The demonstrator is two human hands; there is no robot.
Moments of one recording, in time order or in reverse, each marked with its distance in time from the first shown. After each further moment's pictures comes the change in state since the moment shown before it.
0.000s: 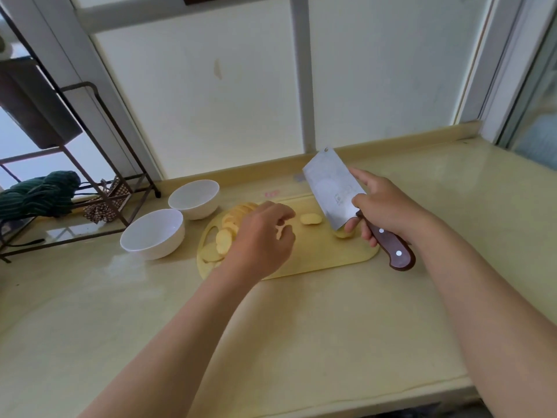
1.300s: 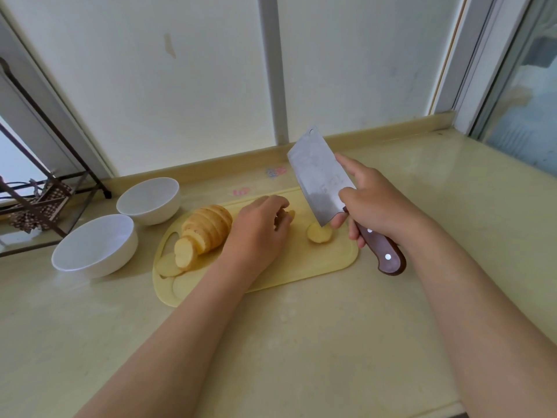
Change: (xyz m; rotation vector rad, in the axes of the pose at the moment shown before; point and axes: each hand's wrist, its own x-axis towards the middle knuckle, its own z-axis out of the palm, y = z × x) left_hand 0.036 -0.002 0.049 0.021 -0.030 0.032; right_hand 0.009 0.007 -0.010 0.007 0.083 0.015
